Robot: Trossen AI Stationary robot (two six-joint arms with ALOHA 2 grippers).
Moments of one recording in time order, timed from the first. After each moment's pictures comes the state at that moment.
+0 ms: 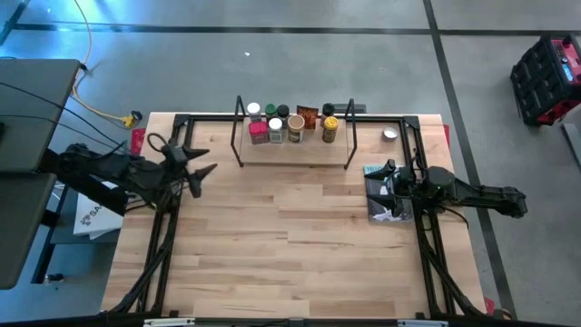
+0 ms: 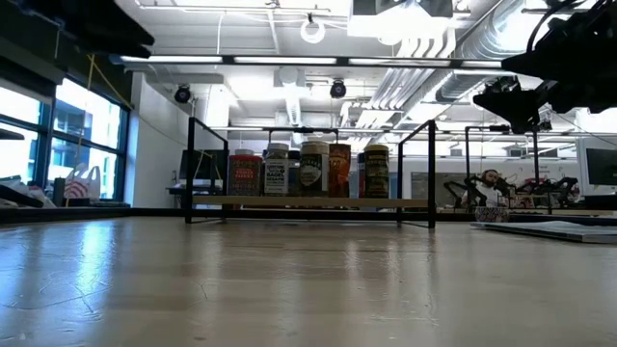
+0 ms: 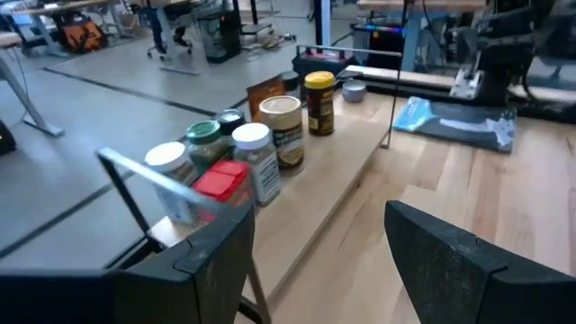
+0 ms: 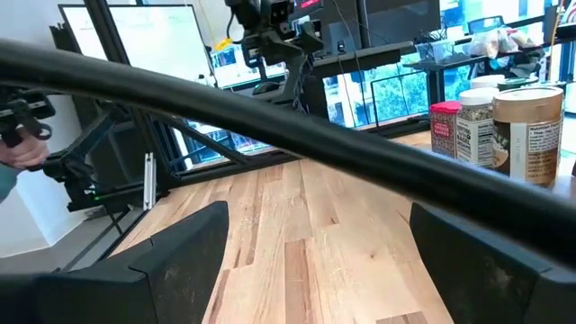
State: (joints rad) left arm -0.33 0.45 0.62 -0.59 -0.87 -0.25; right arm -0.08 0.01 0.01 0.02 -0.06 0.21
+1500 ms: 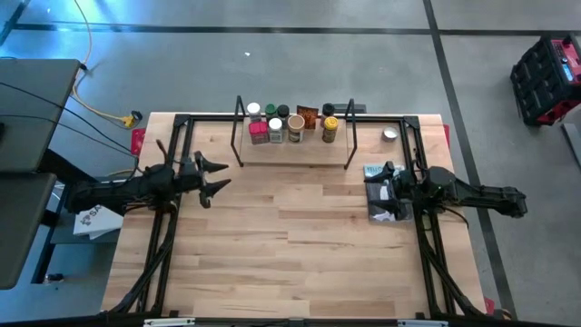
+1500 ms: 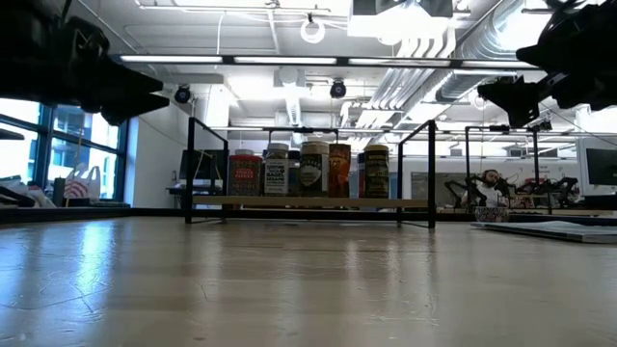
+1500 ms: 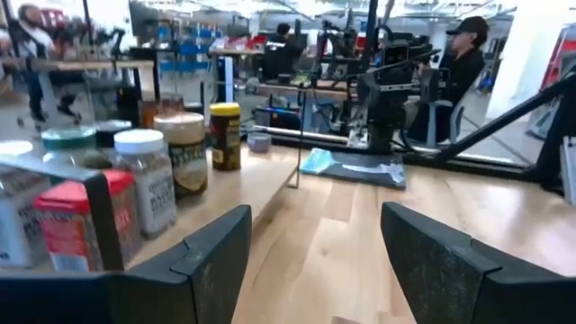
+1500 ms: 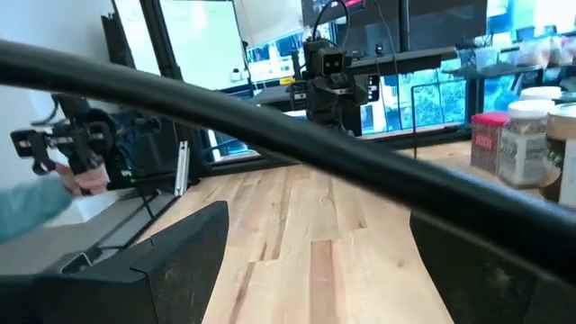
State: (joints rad) left arm 0.09 0.05 0.01 0.04 -0.20 -0.05; right arm -0.08 0.01 0.01 0.04 -0.17 0.14
